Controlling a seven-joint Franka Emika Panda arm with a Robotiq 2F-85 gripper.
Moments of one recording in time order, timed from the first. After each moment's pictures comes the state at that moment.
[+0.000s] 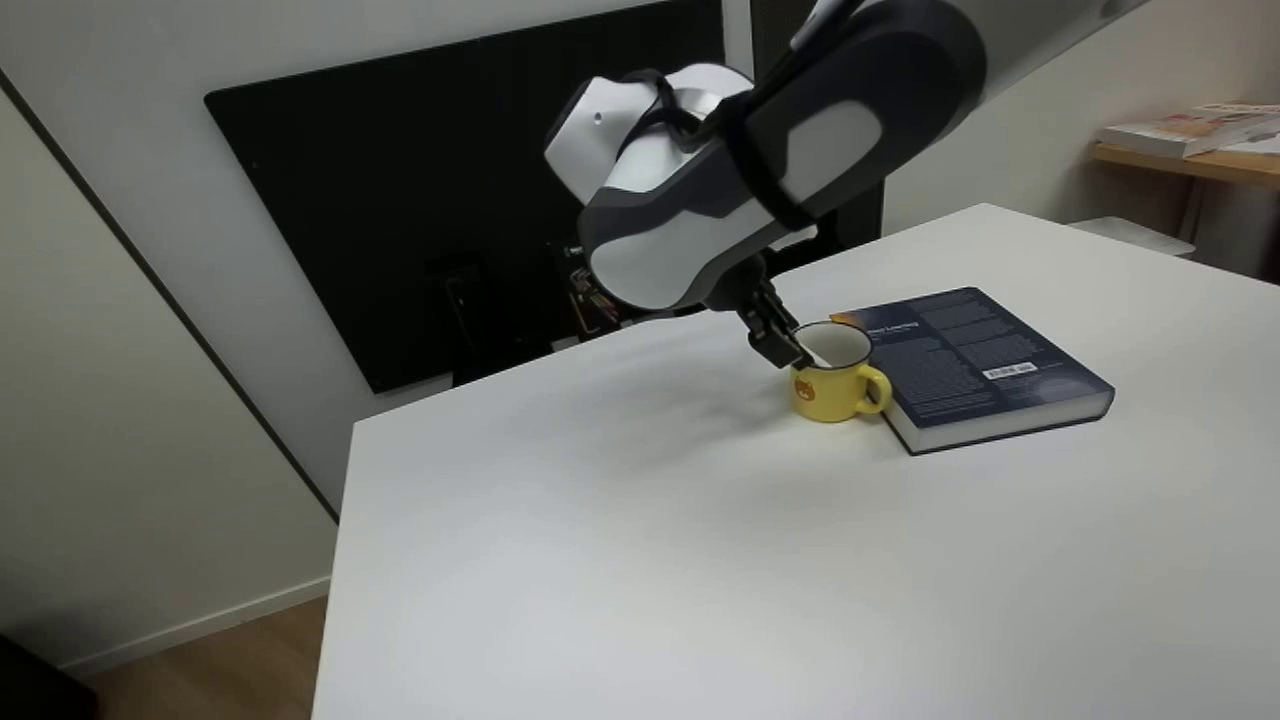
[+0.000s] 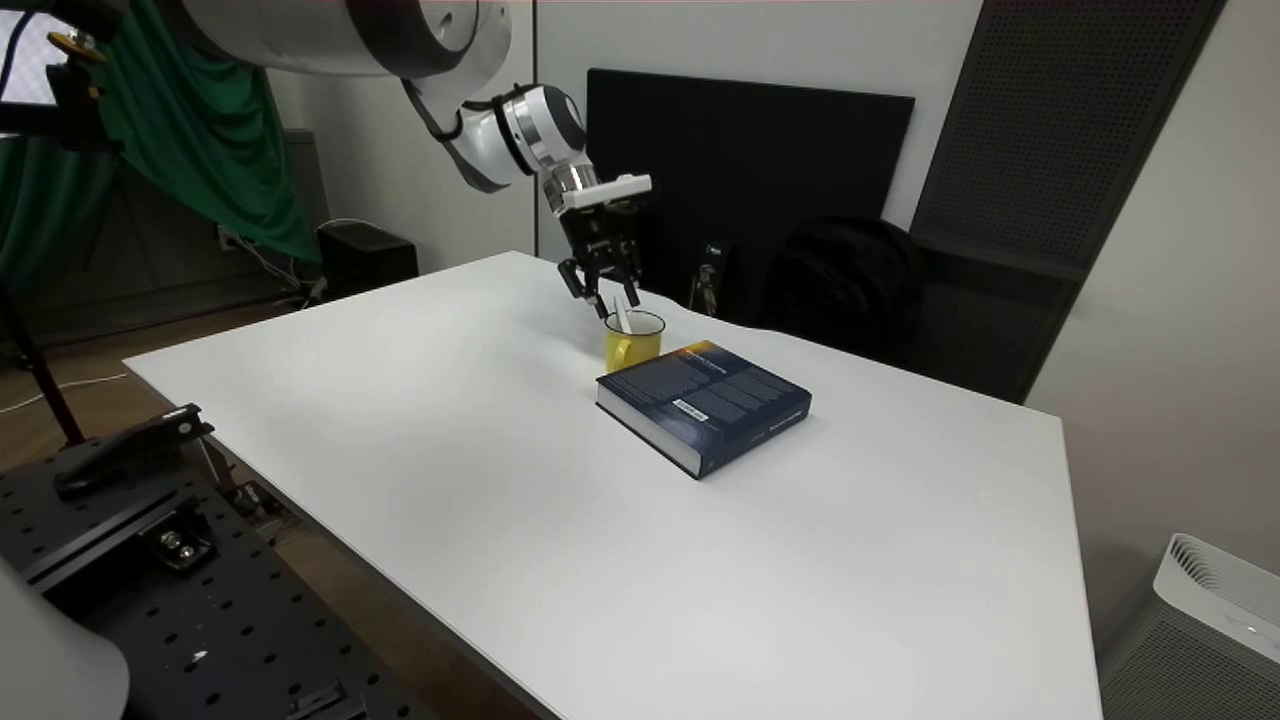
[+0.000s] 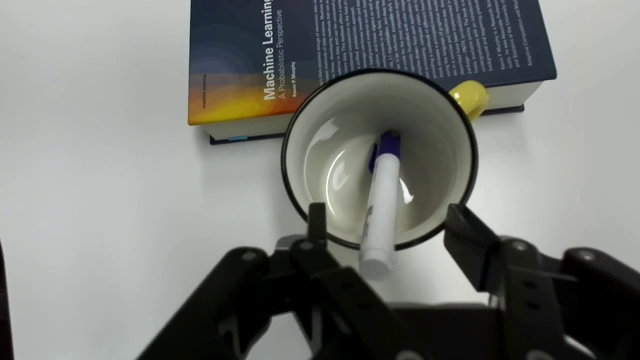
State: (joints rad) arm 0.36 1.30 -0.01 -0.76 -0.52 1.77 -0.66
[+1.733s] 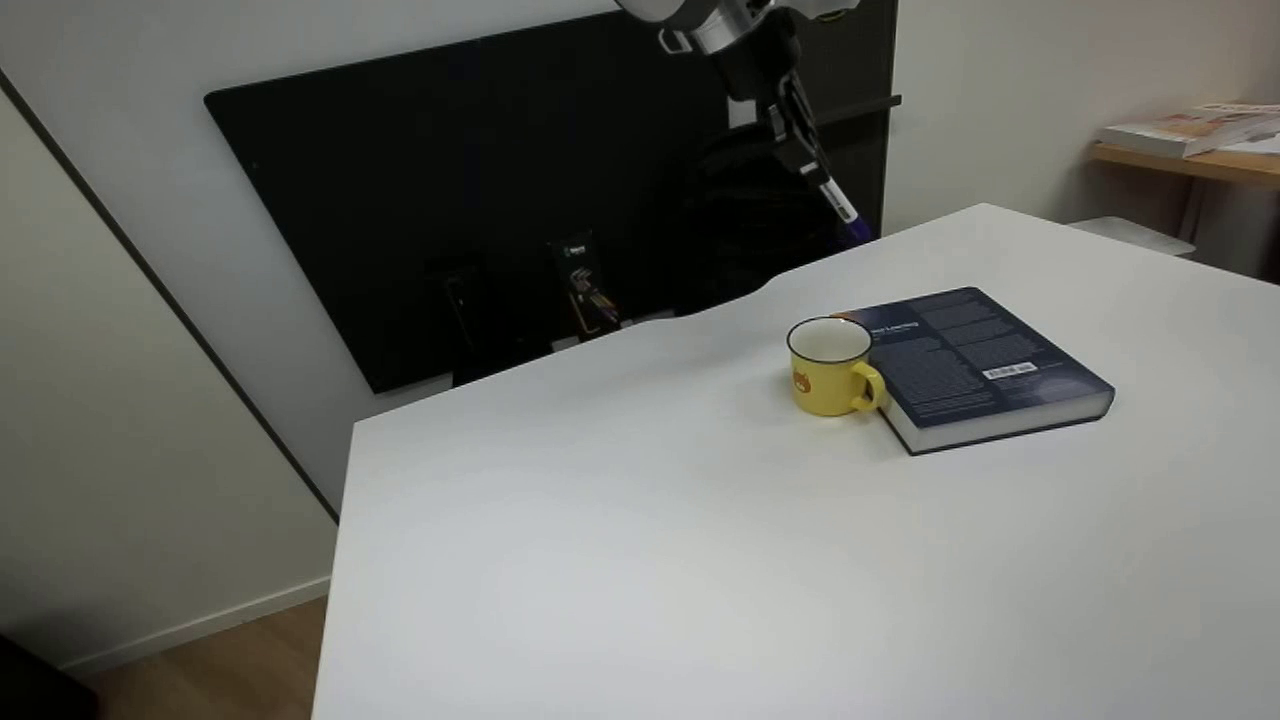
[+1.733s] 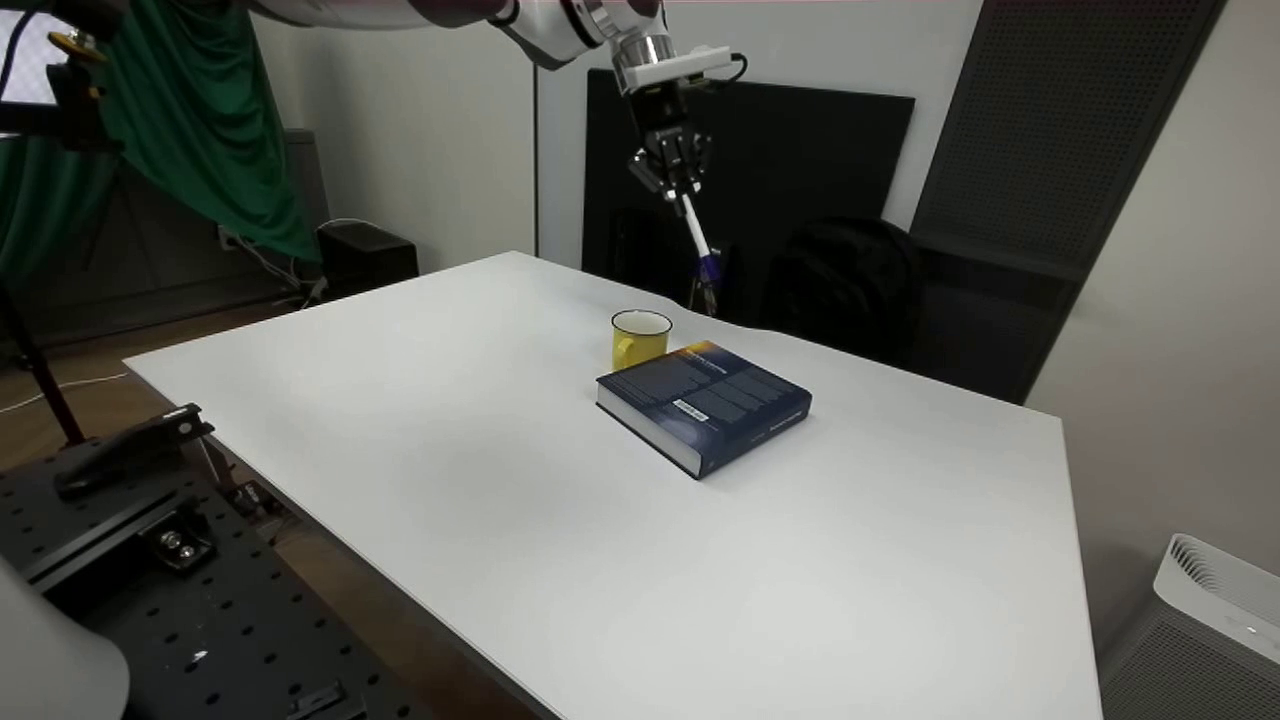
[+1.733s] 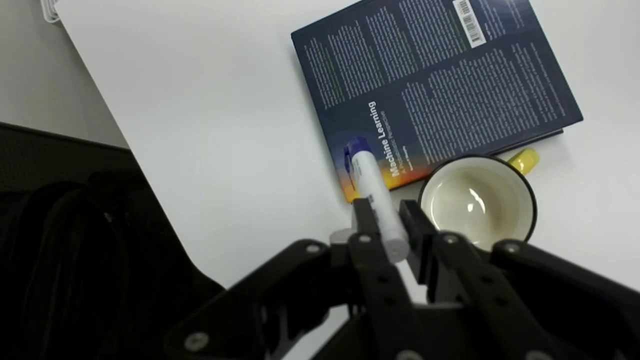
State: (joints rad) arm 0.25 1.21 -0.04 -0.51 -0.43 1.59 -0.66
